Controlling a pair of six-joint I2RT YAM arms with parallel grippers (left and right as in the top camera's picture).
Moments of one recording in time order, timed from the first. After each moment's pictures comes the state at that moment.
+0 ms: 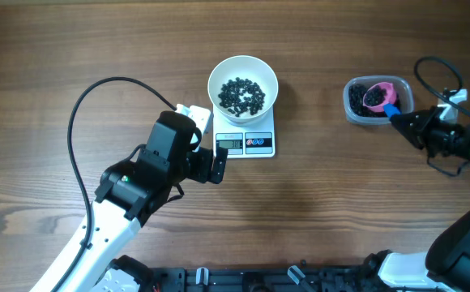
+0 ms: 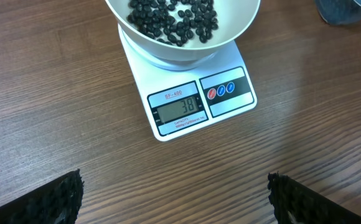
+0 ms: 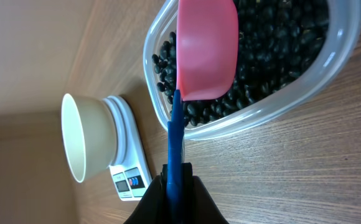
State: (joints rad) left arm -0.51 1.11 0.91 -0.70 0.03 -0.20; right arm -0.60 1.60 1.04 -0.74 -0.87 0.11
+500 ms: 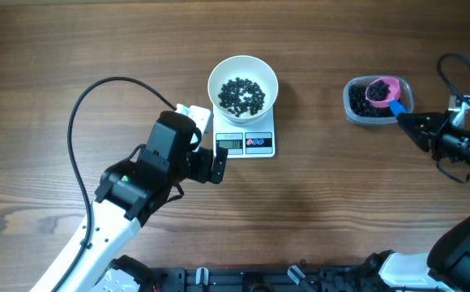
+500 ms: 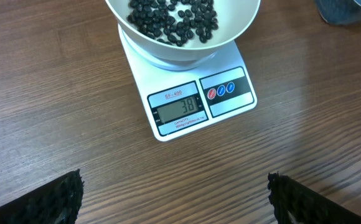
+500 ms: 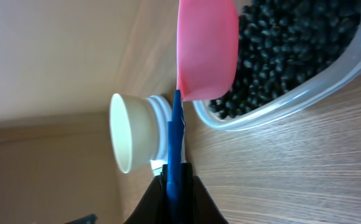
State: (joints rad) left arm -0.51 1.11 0.91 -0.70 0.03 -0.20; right arm -0.68 1.60 1.04 -0.80 -1.07 0.09
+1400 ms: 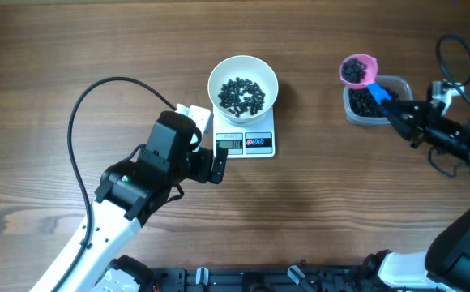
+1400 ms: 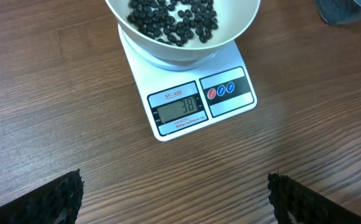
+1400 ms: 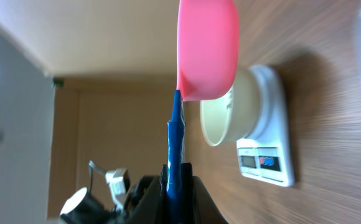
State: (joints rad) left arm -0.51 1.11 0.91 -0.70 0.03 -0.20; right arm -0.55 1.60 1.04 -0.81 -1.43 0.09
